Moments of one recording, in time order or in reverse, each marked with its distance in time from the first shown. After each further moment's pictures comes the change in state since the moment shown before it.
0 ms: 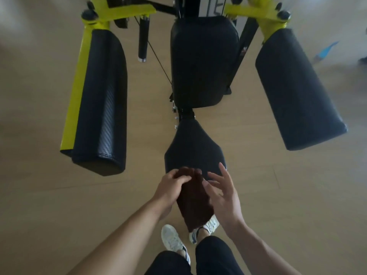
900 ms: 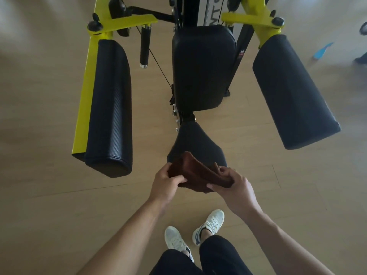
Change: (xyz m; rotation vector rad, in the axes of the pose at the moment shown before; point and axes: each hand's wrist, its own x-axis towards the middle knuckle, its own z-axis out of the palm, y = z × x) left_hand -0.019 0.015 -0.018 0.012 0.109 0.226; right_hand 0.012 -0.031 -0.026 -0.436 0.011 -0.070
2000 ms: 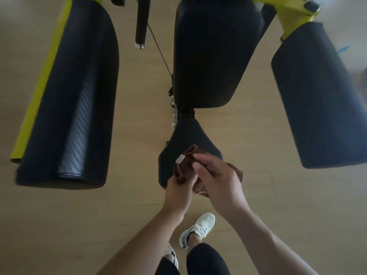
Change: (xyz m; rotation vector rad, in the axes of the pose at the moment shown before) left_hand 0.055 -0.041 0.067 -0.157 0.003 -0.004; right_hand 0.059 -0.028 0.025 0.200 -0.098 -0.164
